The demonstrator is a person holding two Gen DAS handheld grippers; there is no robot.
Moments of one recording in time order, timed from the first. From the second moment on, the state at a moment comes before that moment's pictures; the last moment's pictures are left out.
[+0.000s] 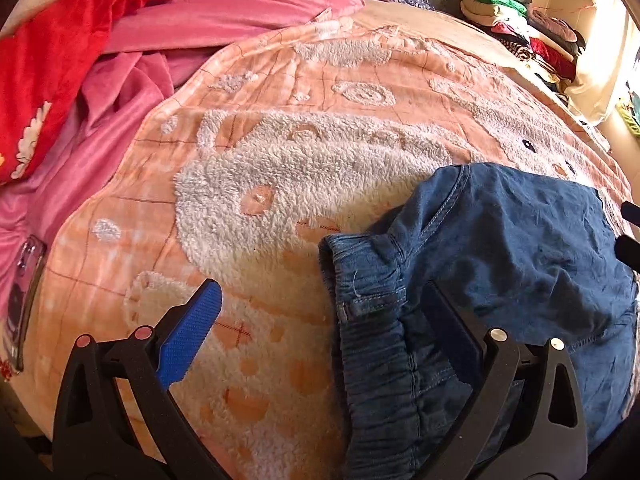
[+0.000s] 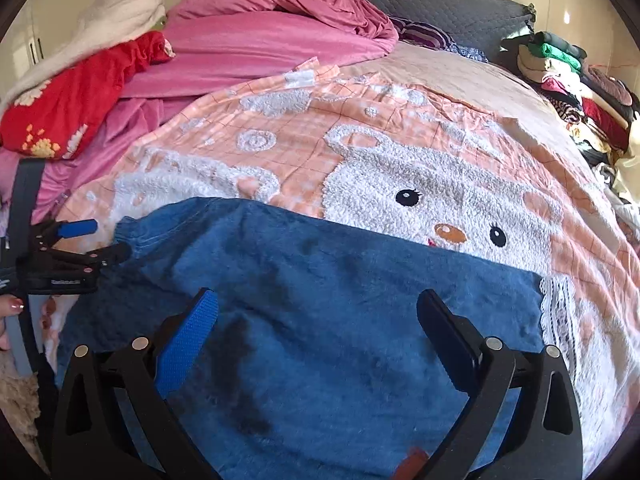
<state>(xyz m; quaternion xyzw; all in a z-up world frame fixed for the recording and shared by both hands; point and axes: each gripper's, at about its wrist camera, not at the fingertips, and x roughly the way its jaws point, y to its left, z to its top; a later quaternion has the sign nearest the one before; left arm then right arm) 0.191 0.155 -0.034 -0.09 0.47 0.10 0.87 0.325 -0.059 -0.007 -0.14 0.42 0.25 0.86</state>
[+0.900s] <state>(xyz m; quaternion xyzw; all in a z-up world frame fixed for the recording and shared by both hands) 0.193 0.136 -0.006 -0.07 0.40 0.02 0.91 0.399 0.013 -0.053 -0.29 0.40 0.36 0.79</state>
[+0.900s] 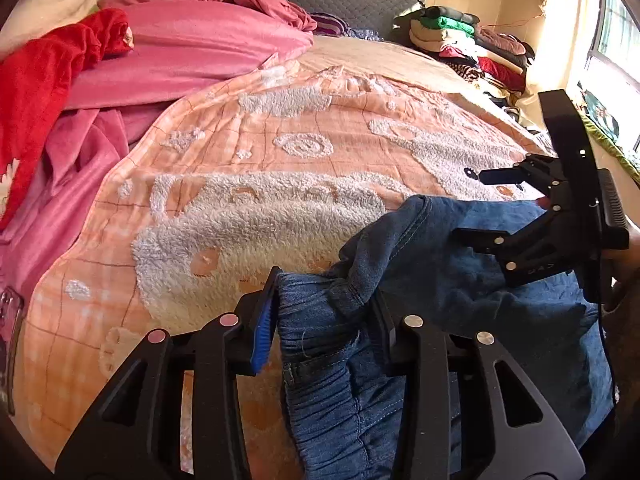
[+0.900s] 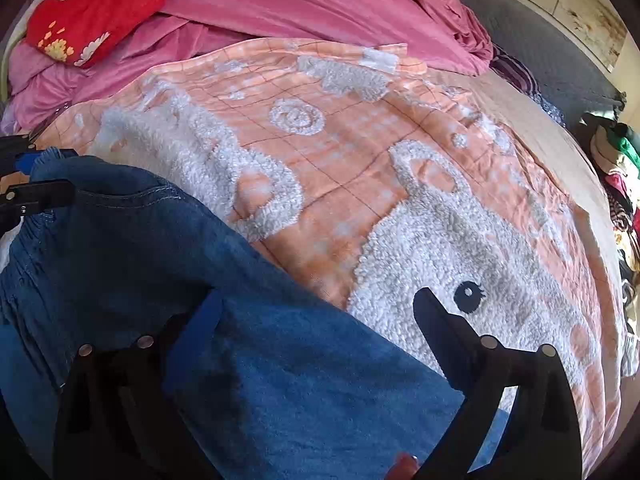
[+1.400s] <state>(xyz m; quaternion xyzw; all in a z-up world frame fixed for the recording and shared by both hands) 0.169 0.127 0.000 -0.05 0.37 0.04 0.93 0.331 -0.013 -0.018 -0.23 0.36 0.39 0.82</state>
